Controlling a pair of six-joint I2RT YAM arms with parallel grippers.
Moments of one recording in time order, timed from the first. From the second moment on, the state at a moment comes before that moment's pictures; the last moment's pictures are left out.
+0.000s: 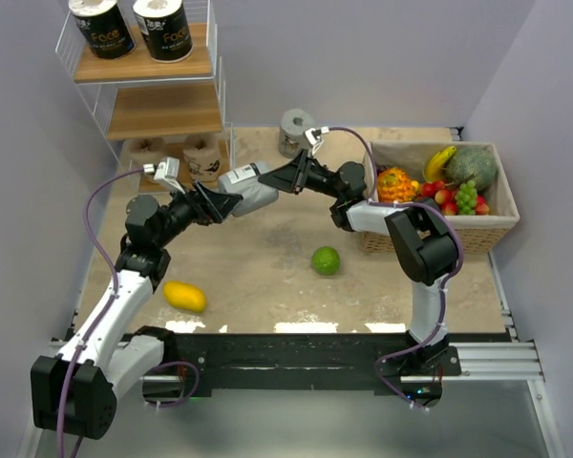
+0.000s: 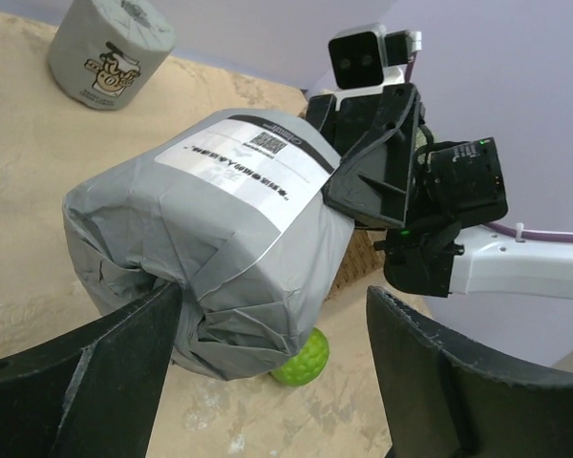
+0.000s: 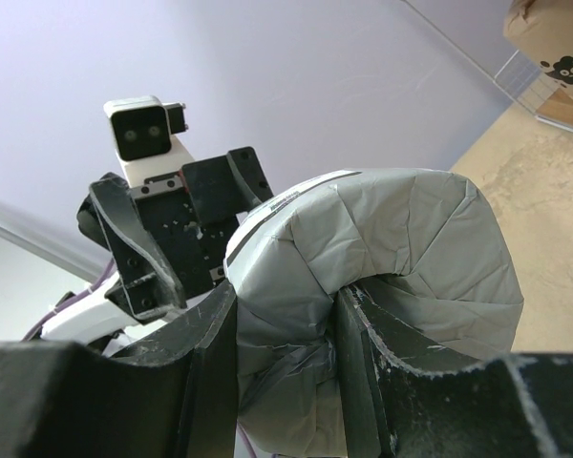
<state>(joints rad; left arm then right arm) -0.17 0.95 0.62 0.31 0.51 -0.70 0.50 2.00 1.16 1.25 -0.80 1.33</state>
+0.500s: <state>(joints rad) -0.17 0.92 0.62 0.23 0.46 -0.71 0.52 2.00 1.16 1.25 -0.80 1.33</state>
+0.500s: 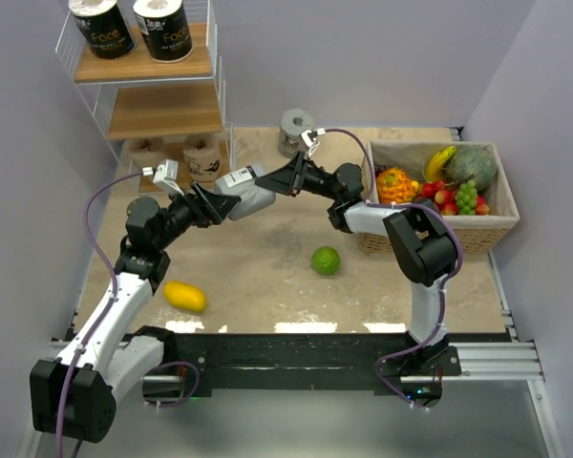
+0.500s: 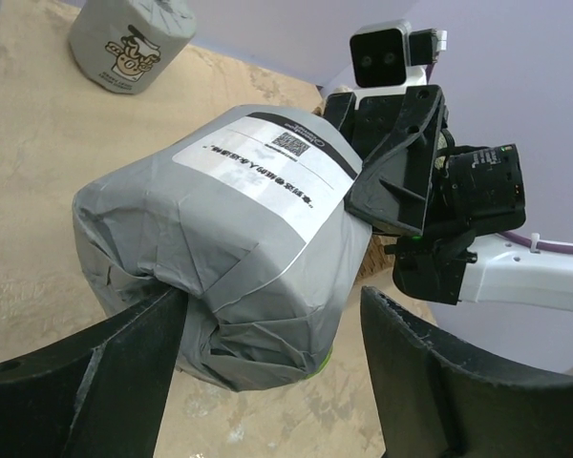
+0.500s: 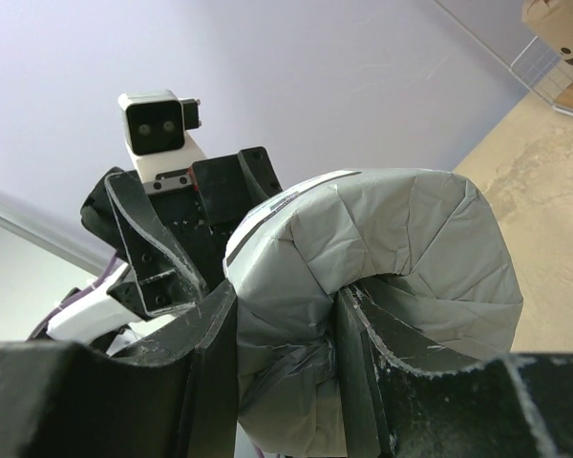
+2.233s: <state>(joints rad) -0.17 1.16 1.29 -0.43 -0.33 -0.13 0.41 1.56 0.83 1.27 -0.68 1.01</state>
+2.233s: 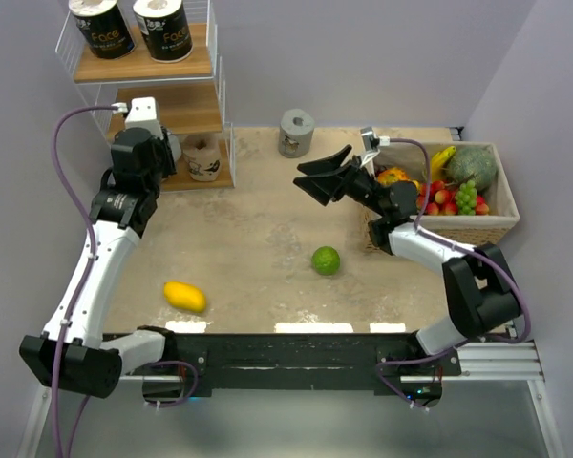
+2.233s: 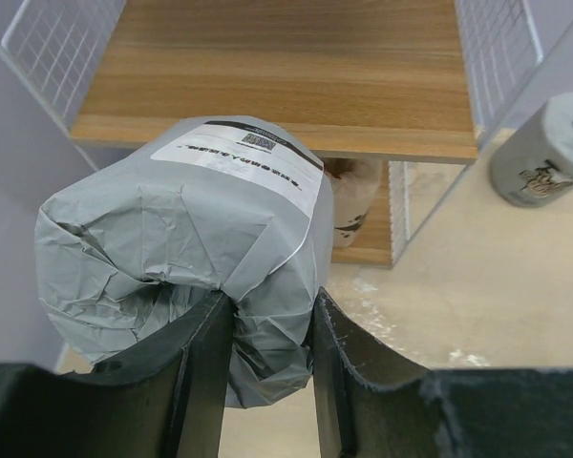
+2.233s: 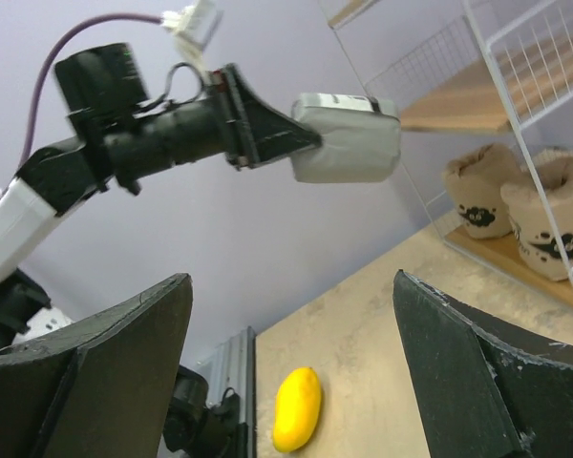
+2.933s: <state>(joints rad) -0.17 1.31 1.33 -0.22 -0.29 0.39 0.41 1.18 0.81 0.88 -0.67 0.64</state>
